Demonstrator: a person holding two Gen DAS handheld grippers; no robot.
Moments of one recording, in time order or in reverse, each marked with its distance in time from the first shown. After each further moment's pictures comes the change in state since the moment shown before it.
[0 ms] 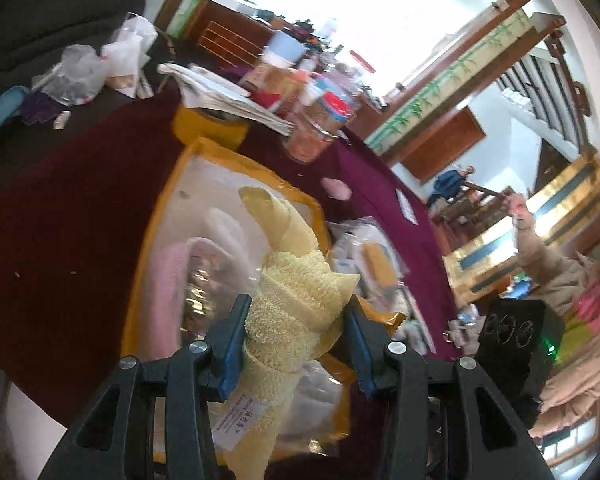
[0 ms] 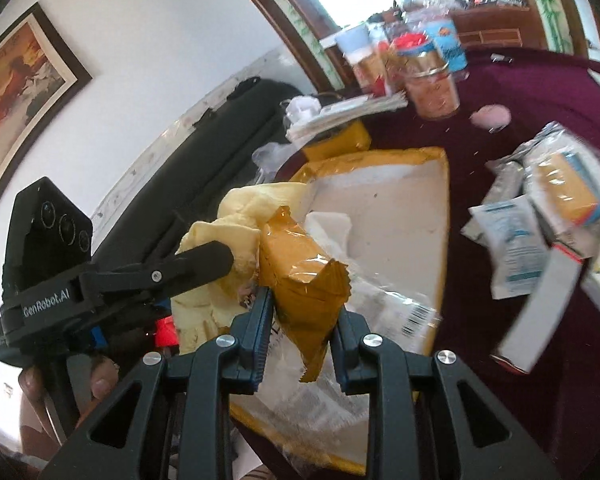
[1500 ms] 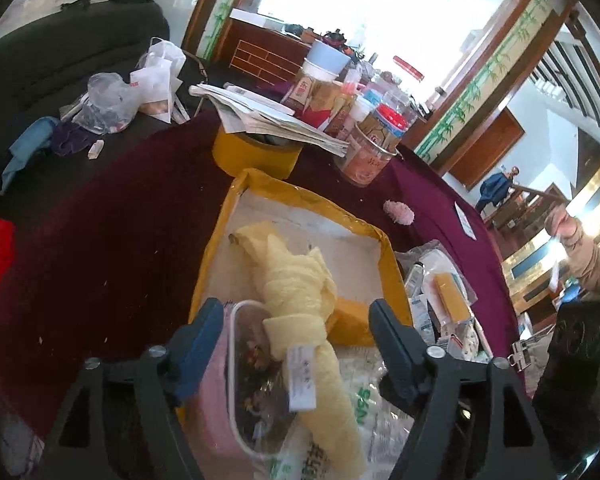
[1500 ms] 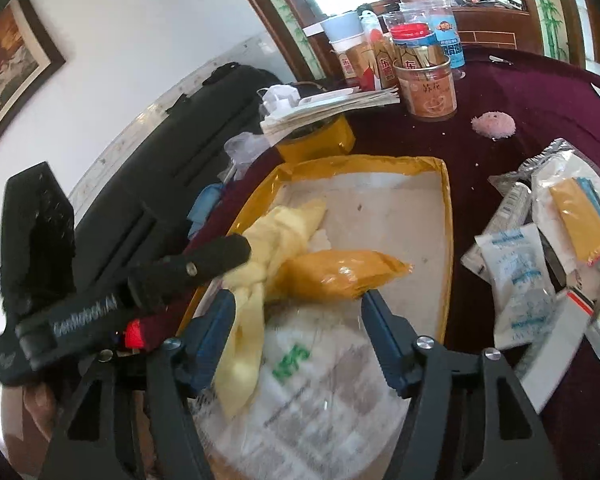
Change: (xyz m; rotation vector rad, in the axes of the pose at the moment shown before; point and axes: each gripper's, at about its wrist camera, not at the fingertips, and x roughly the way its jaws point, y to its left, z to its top) left arm 0.036 0.031 0.031 0.055 -0.066 0.237; right arm 0.032 -0.003 0.026 -0.024 0.038 -0.104
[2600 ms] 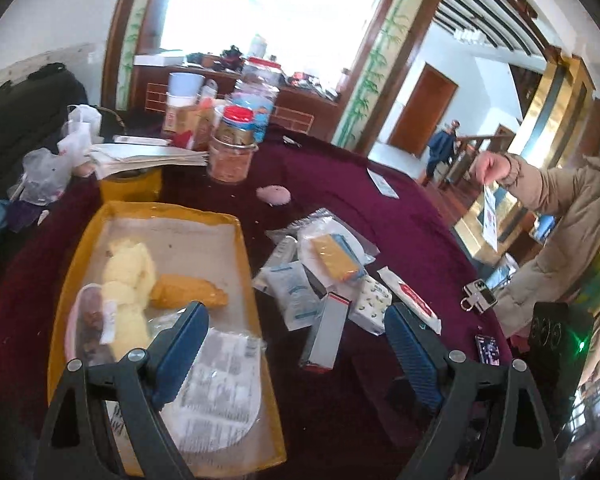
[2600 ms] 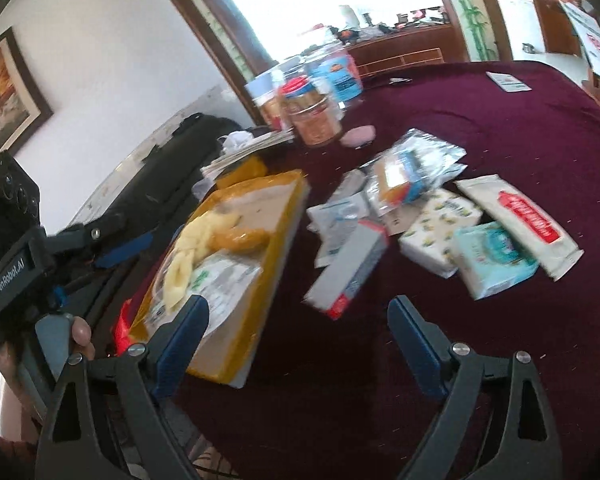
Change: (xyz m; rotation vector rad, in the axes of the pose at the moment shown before) left arm -0.051 -0.132 -0.056 0.258 -0.084 -0.098; right arm -0.137 -0.095 -0.073 0.122 -0.168 -0.097
